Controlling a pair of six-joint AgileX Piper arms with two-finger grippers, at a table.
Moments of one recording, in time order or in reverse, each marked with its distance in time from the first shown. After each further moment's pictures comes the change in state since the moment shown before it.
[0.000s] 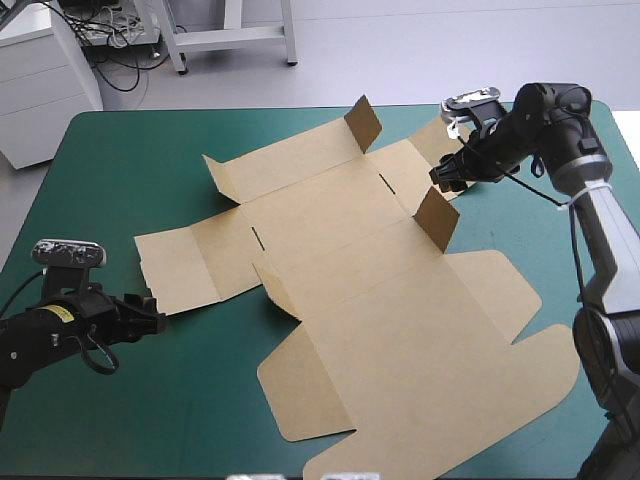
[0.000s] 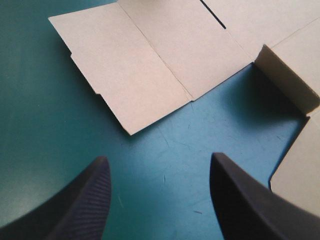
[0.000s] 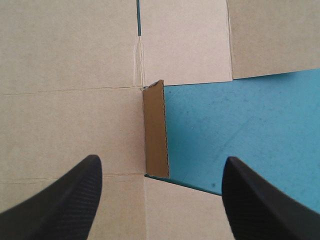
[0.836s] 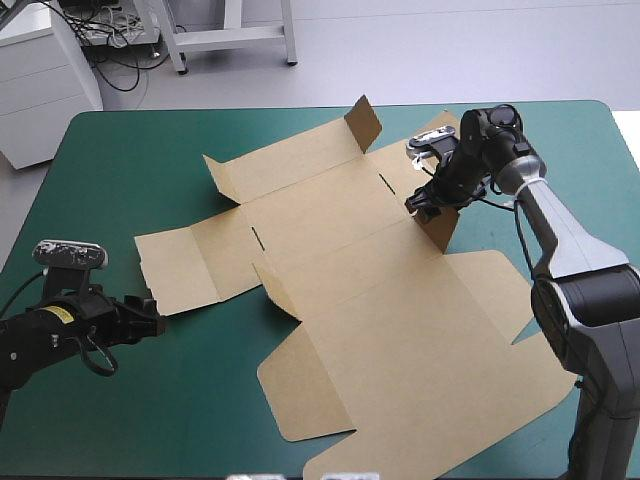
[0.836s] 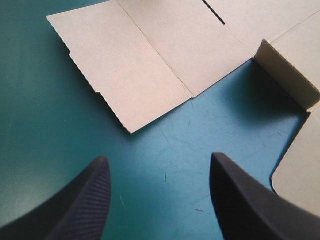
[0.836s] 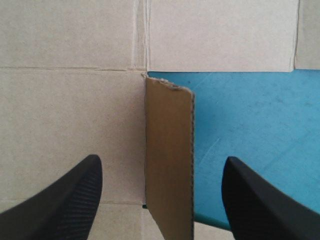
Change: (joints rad) left arm 0.000 0.000 0.000 -0.001 0.008 0.017; right arm 0.079 0.211 -0.011 -0.072 -0.002 0.000
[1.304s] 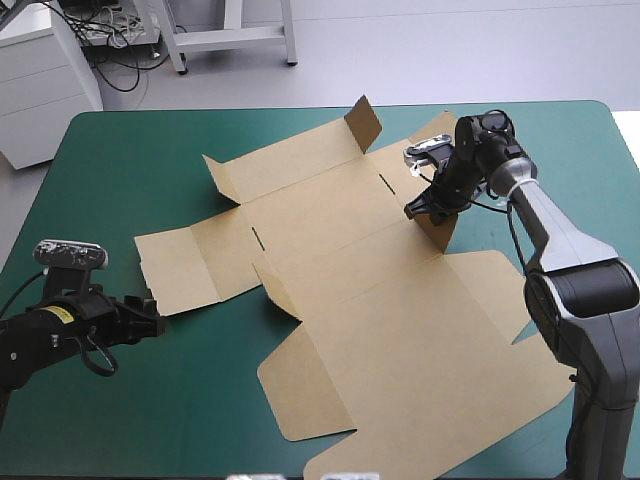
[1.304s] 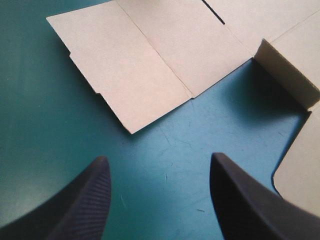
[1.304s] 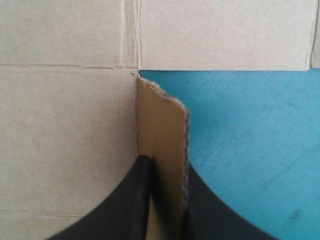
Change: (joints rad) left arm 0.000 0.000 0.000 0.000 0.000 0.007; right arm 0.000 0.045 -0.002 -0.013 -0.004 -0.007
